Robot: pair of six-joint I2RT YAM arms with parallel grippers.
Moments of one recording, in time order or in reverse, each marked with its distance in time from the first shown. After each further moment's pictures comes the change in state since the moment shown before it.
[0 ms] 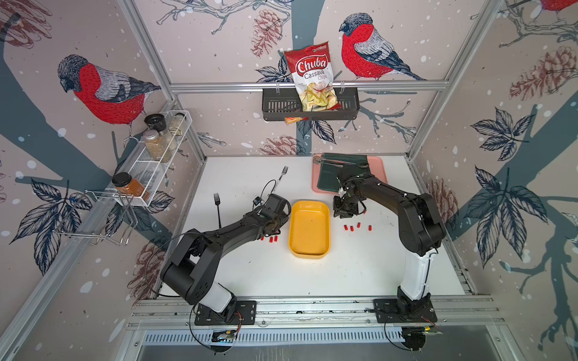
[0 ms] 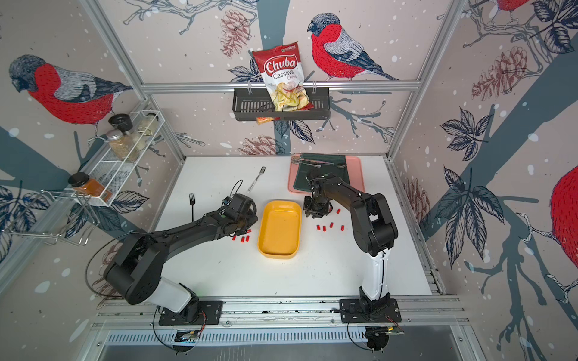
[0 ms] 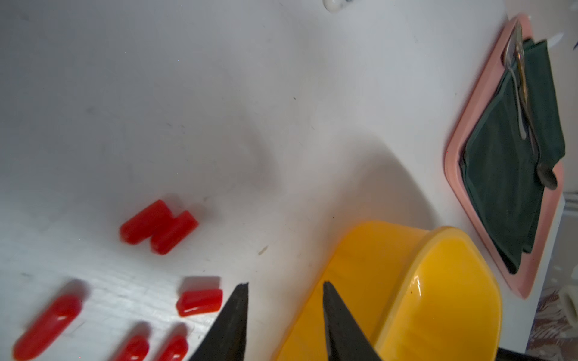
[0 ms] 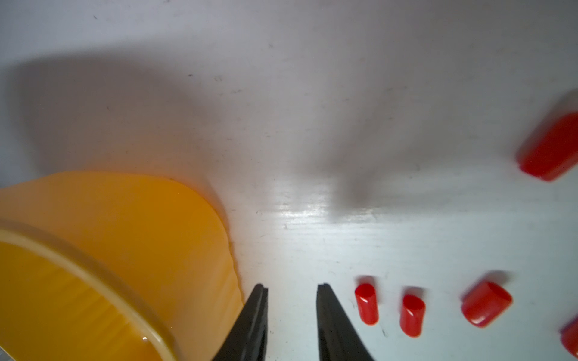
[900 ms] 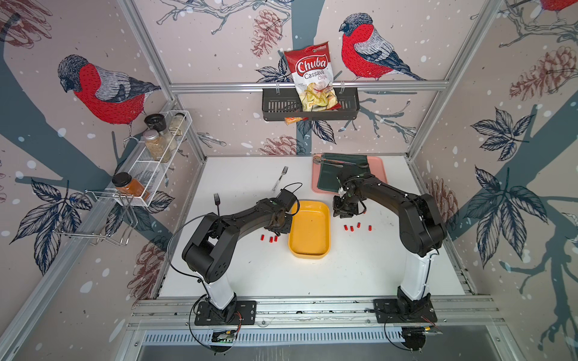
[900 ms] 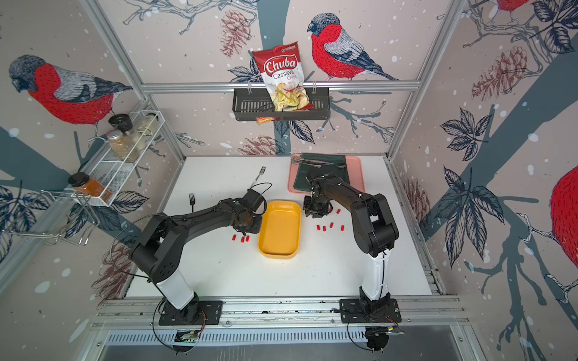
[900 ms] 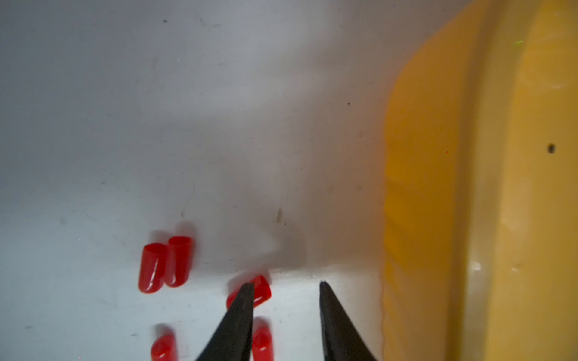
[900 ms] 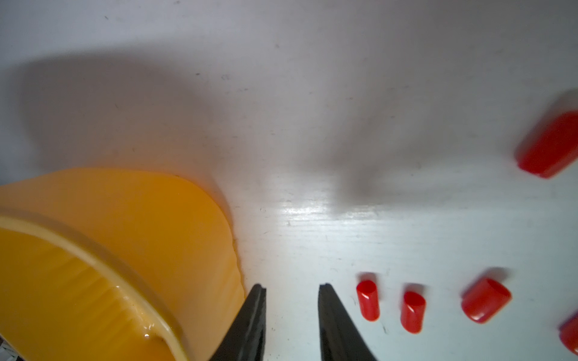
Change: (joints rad) left arm -0.032 0.178 0.201 -0.351 -0.006 0.740; right arm 0.003 -0.009 -0.002 0.002 0.000 -0.001
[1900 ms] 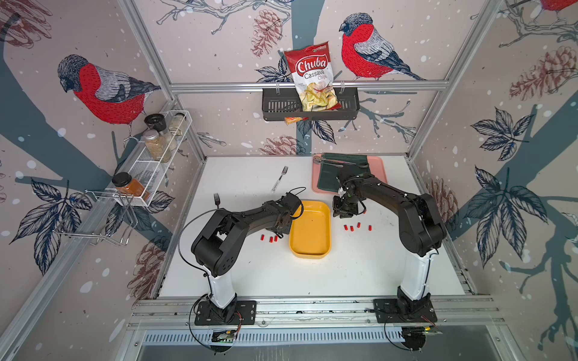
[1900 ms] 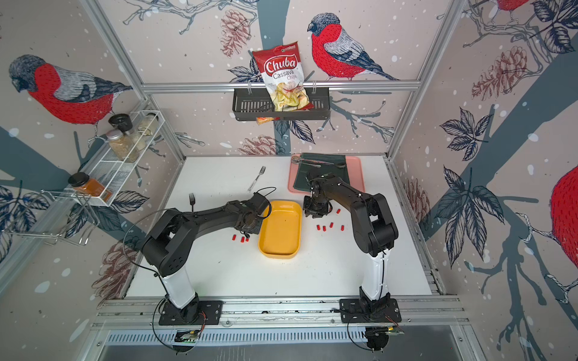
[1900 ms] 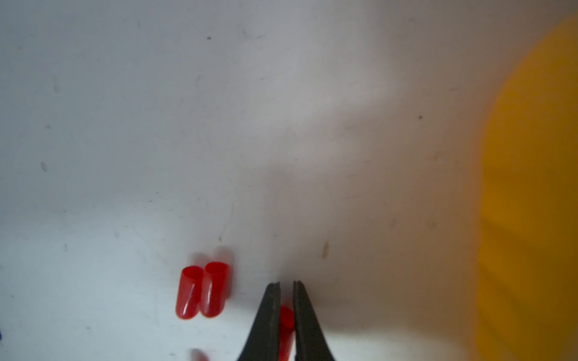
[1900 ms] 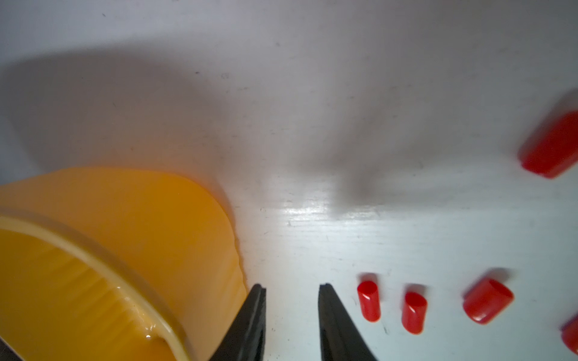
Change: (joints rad) left arm -0.034 0.084 0.010 0.021 -0.177 0.006; right arm 0.002 0.003 0.003 -0.002 0.001 0.000
